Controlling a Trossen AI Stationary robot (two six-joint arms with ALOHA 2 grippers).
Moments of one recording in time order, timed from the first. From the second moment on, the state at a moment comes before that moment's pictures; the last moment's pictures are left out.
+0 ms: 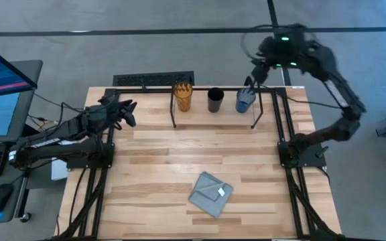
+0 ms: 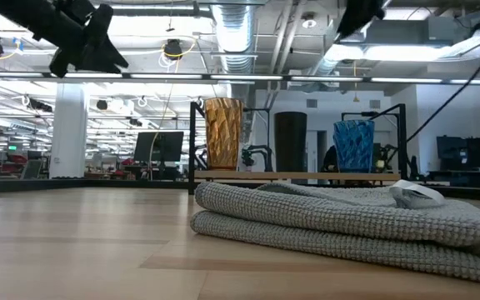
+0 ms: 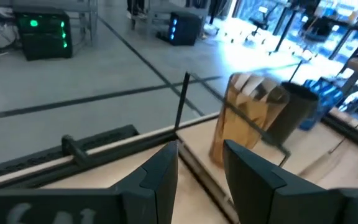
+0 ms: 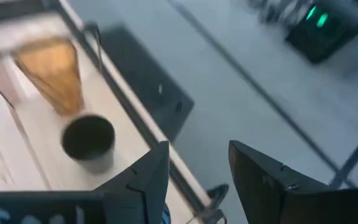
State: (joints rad) left arm 0.33 0.47 0.53 -0.34 -0.54 -0.40; right arm -0.81 1.37 1.80 -1.11 0.00 -0.34
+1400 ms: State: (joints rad) left arm 0.59 0.47 0.53 -0.16 -0.36 -0.05; right arm -1.02 0.37 0.54 -0.22 -0.37 -0.04
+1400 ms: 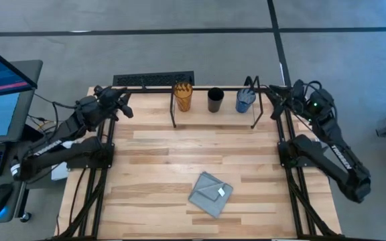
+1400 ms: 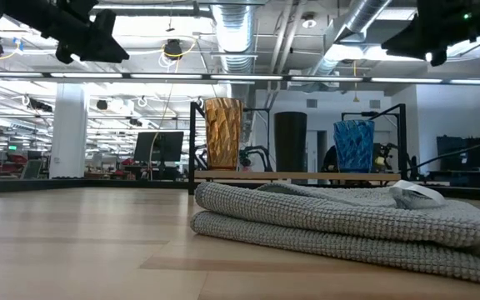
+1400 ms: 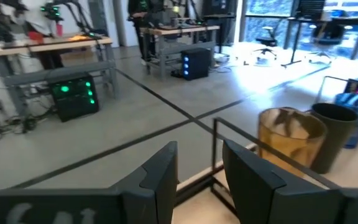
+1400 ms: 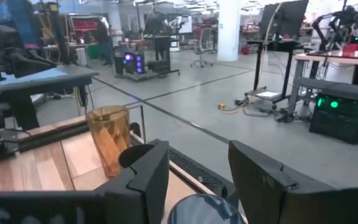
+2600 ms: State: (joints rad) left arm 0.66 0.10 0.37 -0.16 -0.36 -0.18; right arm -1.53 0.18 0.53 -0.29 -0.62 0.24
